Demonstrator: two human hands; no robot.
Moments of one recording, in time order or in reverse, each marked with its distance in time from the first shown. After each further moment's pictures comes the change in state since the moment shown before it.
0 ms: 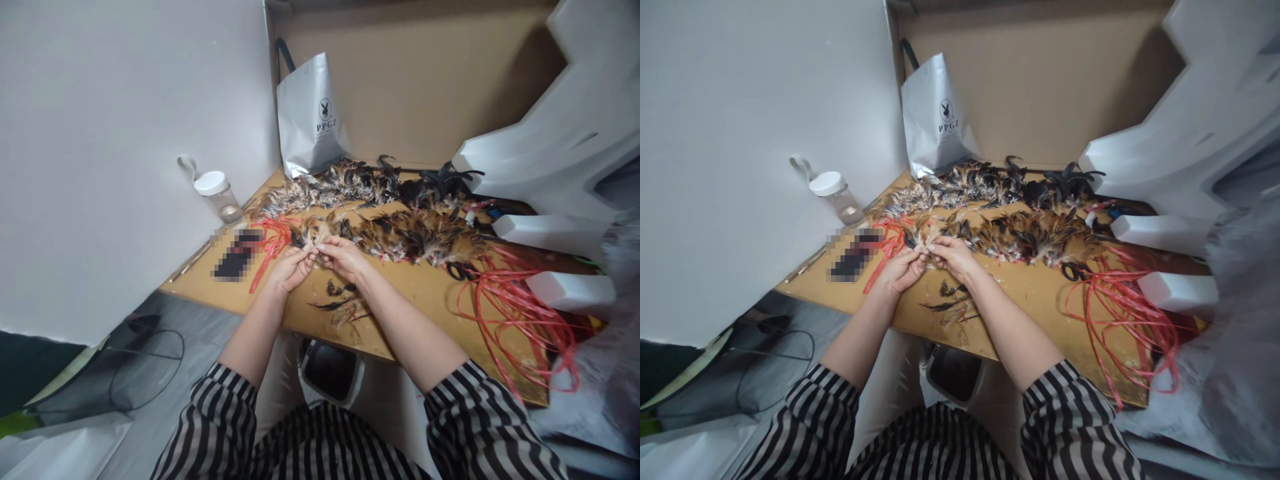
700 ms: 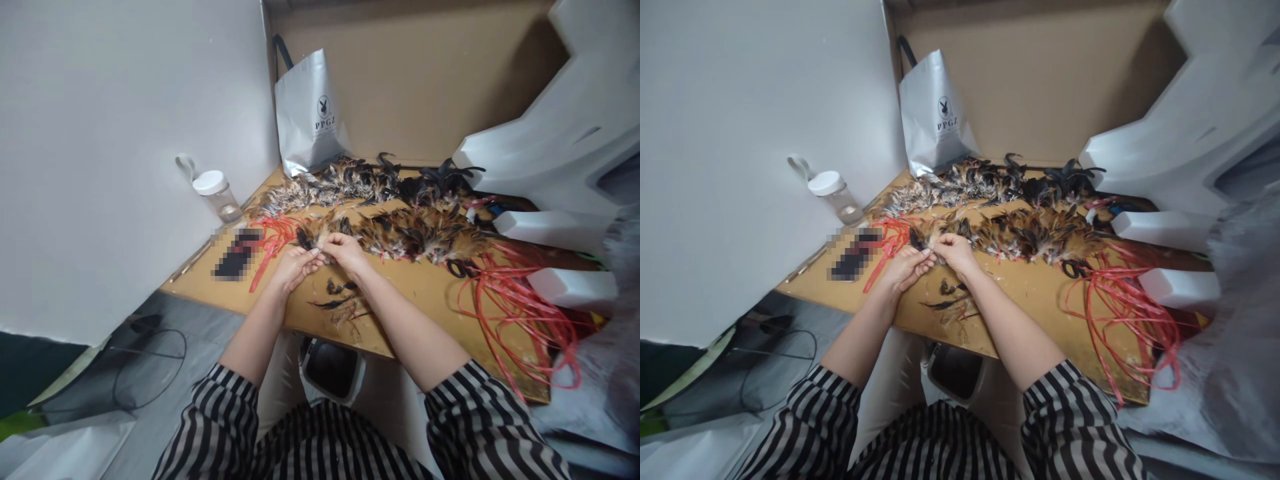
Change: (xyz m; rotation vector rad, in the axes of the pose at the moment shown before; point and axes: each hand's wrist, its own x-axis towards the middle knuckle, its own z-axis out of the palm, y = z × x) left_hand -0.003 -0.005 0.007 0.340 0.035 -0.011; right_hand 0.003 0.003 -0.001 -0.299 0.221 -0.193
